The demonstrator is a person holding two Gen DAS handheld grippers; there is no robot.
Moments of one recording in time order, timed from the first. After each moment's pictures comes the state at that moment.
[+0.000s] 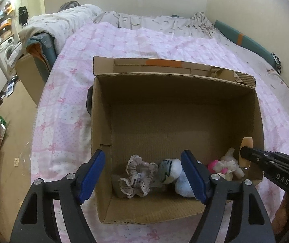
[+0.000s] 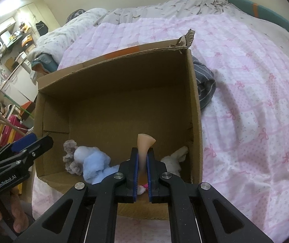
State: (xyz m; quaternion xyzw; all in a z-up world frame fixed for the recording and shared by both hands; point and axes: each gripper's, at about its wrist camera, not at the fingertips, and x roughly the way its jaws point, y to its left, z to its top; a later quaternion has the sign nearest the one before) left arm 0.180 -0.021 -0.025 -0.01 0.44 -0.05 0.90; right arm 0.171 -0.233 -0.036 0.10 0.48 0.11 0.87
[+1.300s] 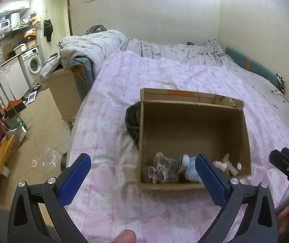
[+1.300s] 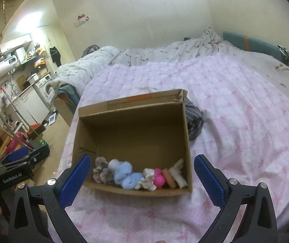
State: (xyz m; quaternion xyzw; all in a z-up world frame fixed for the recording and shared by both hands) left arm 0.070 0.015 0.051 -0.02 0.36 0.02 0.93; right arm 0.079 -0.232 0.044 0.10 0.34 0.10 0.93
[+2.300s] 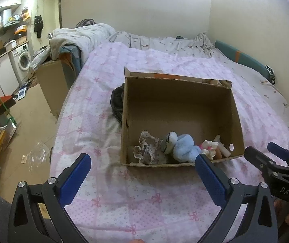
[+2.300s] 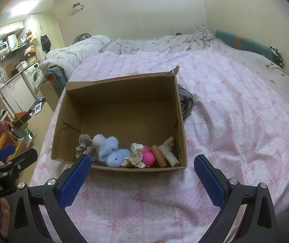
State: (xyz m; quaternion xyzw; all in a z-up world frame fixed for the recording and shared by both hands) left arm 0.057 -0.003 0.011 -0.02 0.37 -0.02 0.93; right arm 0.058 -0.214 0.002 0.05 0.36 0.05 0.93
